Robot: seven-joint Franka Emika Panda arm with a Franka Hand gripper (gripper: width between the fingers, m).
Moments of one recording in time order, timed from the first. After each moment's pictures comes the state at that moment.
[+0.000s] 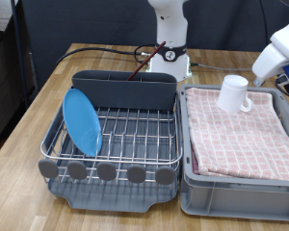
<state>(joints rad) 1.01 0.18 -0.44 -2.12 -0.06 1.90 0.69</state>
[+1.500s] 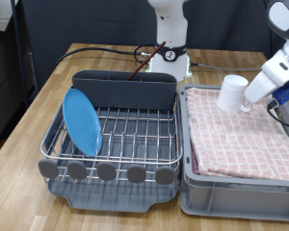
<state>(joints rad) 1.01 0.25 -0.43 -2.22 -0.06 2.05 0.58</state>
